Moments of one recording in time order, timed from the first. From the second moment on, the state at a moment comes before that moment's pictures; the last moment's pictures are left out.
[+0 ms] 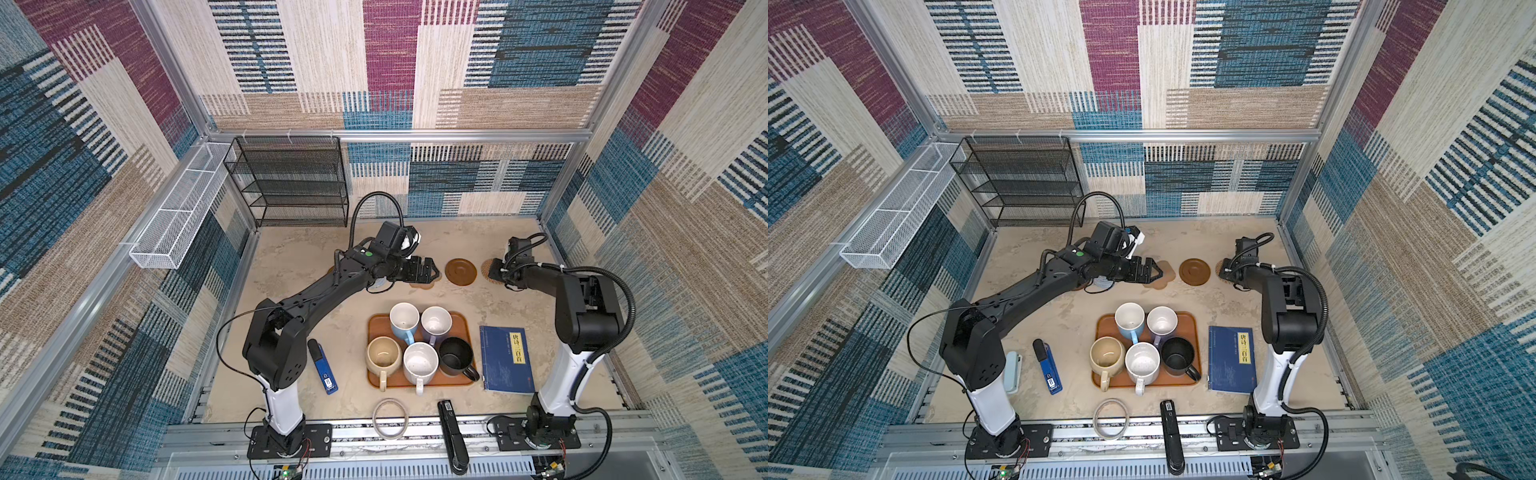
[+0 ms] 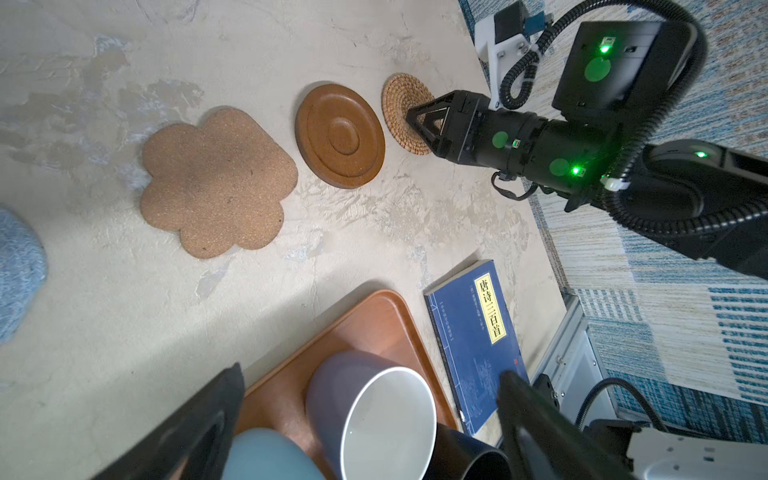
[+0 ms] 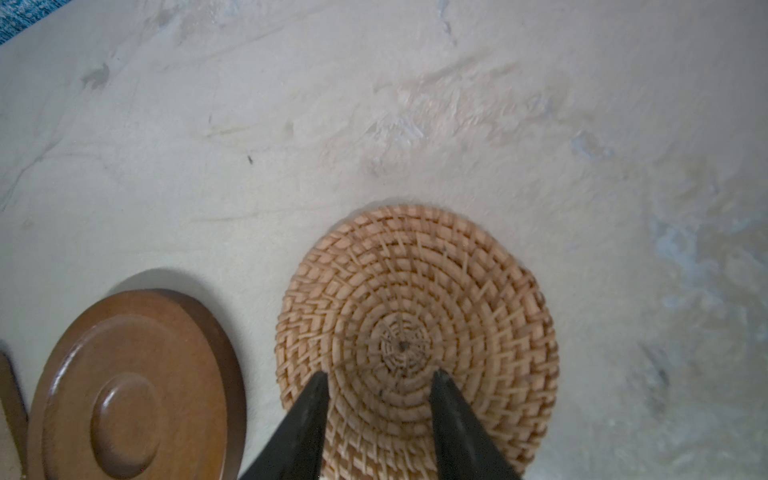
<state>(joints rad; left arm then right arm) -0.64 1.82 1.57 -0.54 0.37 -0.44 -0.04 1.93 1.13 -0.10 -0.05 0.30</state>
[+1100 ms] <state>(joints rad) -0.63 1.42 1.30 -0.59 0.23 -0.45 0.05 1.40 0.95 -0.15 -0.14 0.31</state>
